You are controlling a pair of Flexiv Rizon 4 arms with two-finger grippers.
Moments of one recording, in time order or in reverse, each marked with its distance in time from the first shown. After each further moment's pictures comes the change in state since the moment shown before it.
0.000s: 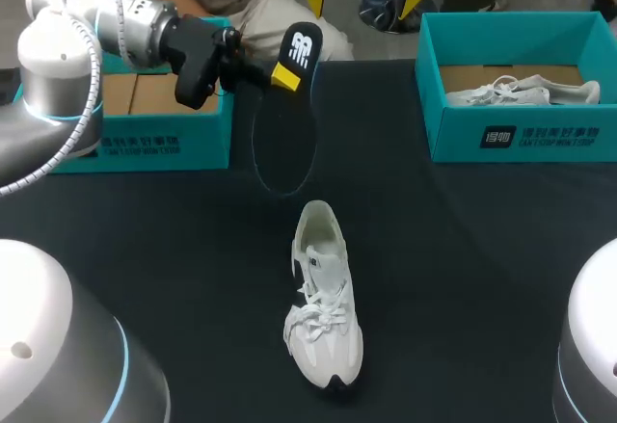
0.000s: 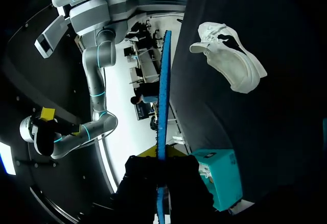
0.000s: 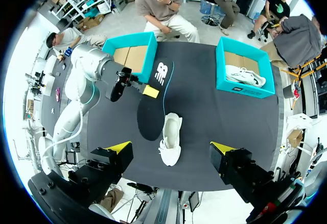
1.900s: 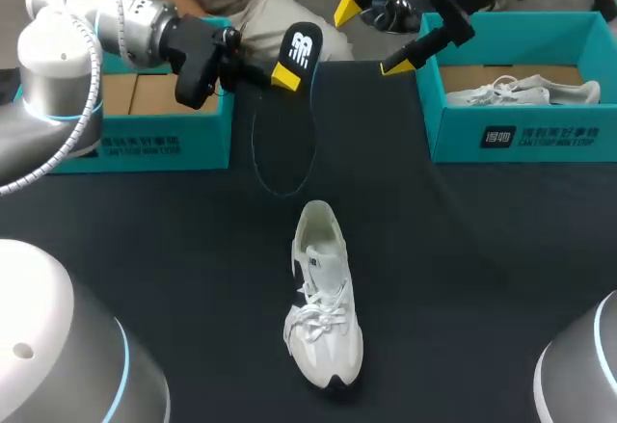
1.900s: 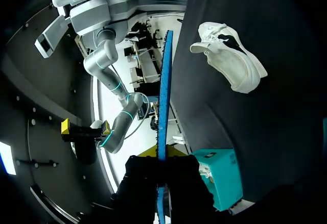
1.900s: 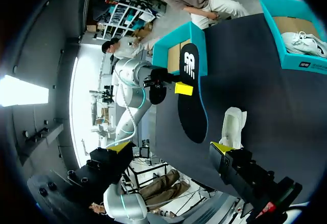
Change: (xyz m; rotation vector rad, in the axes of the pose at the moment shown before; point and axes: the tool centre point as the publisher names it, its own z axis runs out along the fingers) left arm 0.000 0.000 0.000 0.001 0.001 0.000; right arm -0.012 0.006 0.049 0.062 0.756 0.121
